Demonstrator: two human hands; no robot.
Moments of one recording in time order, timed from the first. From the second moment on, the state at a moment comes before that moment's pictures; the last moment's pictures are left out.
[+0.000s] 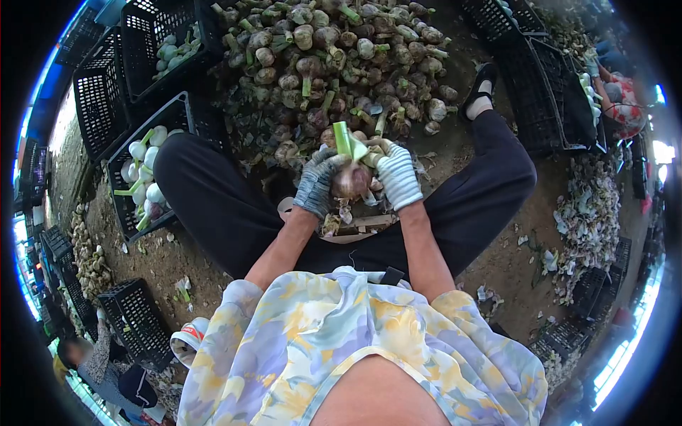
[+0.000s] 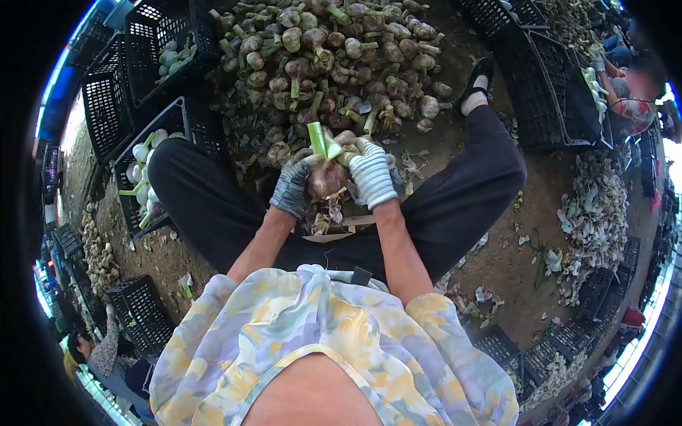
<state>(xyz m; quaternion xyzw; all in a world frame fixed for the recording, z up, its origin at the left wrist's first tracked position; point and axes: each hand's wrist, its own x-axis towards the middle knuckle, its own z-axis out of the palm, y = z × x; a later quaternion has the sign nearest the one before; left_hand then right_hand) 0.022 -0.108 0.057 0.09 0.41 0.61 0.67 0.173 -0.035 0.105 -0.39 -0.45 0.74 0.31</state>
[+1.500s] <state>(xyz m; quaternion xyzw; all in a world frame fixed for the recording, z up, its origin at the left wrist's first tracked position) -0.018 -0.110 0.086 0.28 0.54 0.64 0.47 0.156 -0.052 0.123 -0.42 -0.48 0.72 0.27</state>
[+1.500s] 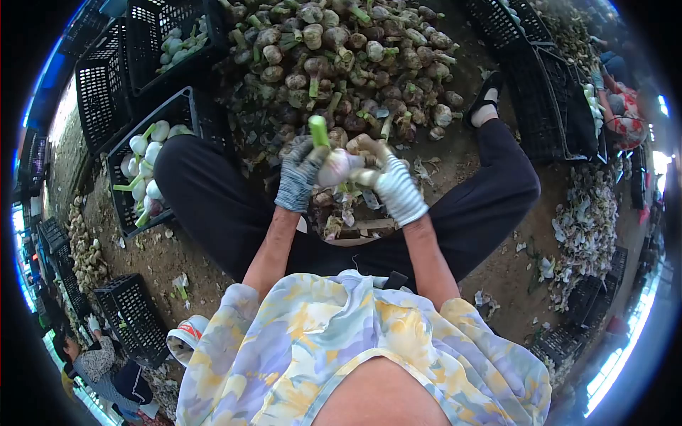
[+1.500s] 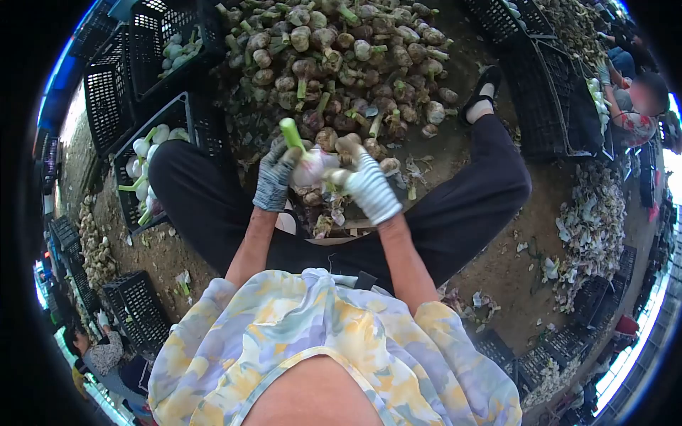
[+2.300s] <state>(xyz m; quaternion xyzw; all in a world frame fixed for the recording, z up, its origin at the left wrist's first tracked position) -0.020 -0.101 0.039 -0.29 0.35 0.65 0.60 0.167 -0.022 0.113 -0.49 -0.61 0.61 0.15</state>
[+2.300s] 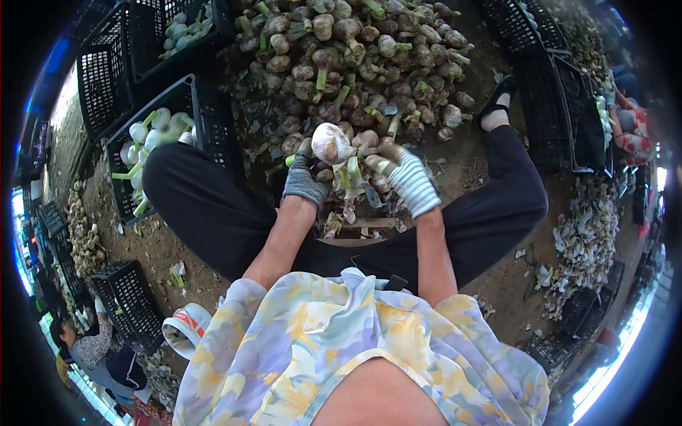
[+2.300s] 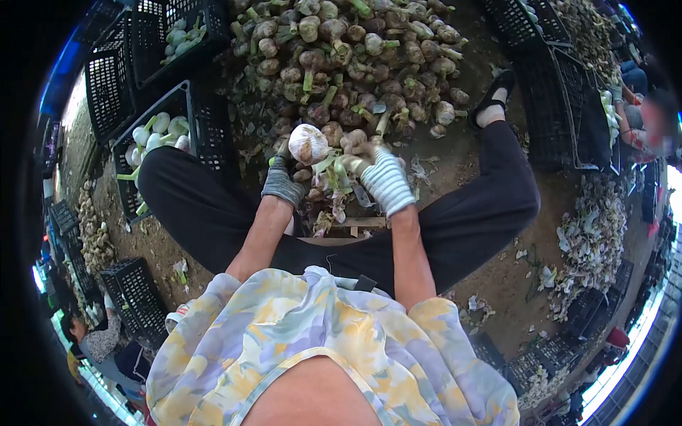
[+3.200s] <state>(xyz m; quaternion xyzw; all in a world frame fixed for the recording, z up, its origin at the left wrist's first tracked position) -0.139 -0.157 0.152 0.08 0.70 0.71 0.06 0.188 0.070 0.032 -0.61 -0.74 0.28 -0.07</state>
